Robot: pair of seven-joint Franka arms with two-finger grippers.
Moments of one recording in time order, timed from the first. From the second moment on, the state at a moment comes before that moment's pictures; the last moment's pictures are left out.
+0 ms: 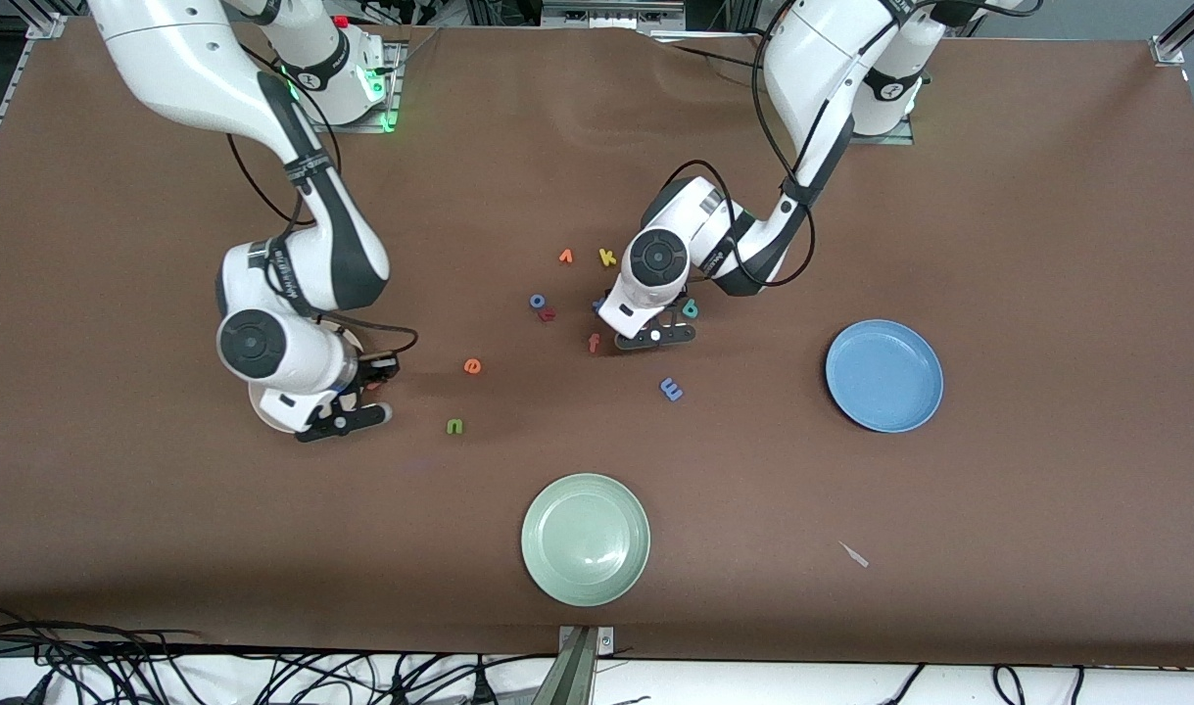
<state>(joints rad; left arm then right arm) -0.59 0.71 -0.16 -1.71 -0.10 2.22 -0.80 0.25 0.58 -0.01 -1.69 0.02 2.11 -0.01</state>
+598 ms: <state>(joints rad) -0.58 0.69 -0.16 -1.70 -0.10 2.17 -0.80 0.12 0.63 -0.01 -1.69 0.00 2.11 -0.03</state>
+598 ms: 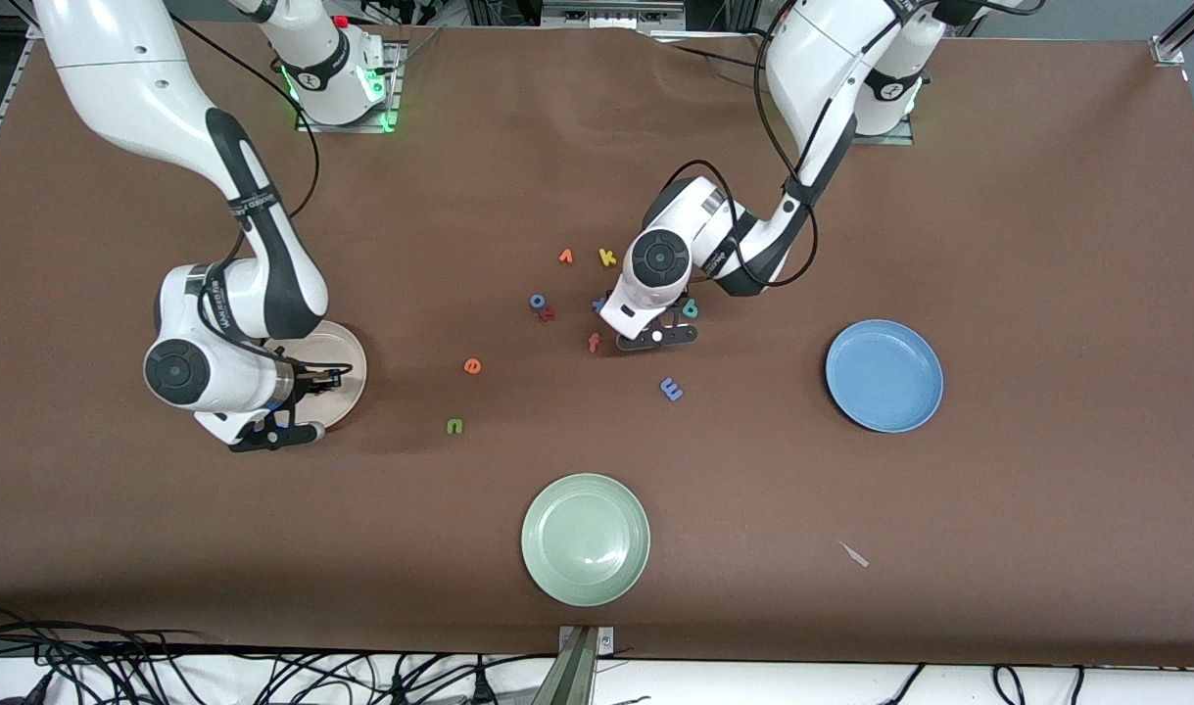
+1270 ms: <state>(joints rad) -0.36 0.54 -0.15 -1.61 -0.07 1.75 -0.53 0.22 0.64 0.01 -1.63 0.07 2.14 0.29</state>
